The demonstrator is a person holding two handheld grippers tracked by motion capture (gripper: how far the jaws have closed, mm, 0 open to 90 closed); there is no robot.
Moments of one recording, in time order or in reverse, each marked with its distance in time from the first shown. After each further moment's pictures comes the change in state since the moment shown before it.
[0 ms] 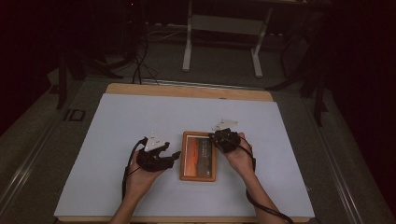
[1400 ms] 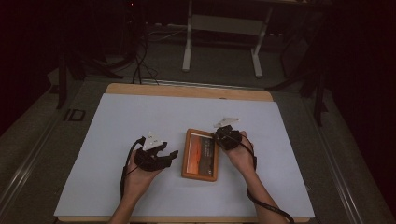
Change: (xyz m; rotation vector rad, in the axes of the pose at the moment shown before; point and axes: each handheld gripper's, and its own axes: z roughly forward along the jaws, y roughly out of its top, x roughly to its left) left arm 0.004 0.000 -0.004 0.009 0.019 -0.016; right arm -0.013 -0.002 0.007 0.058 -0.018 0.038
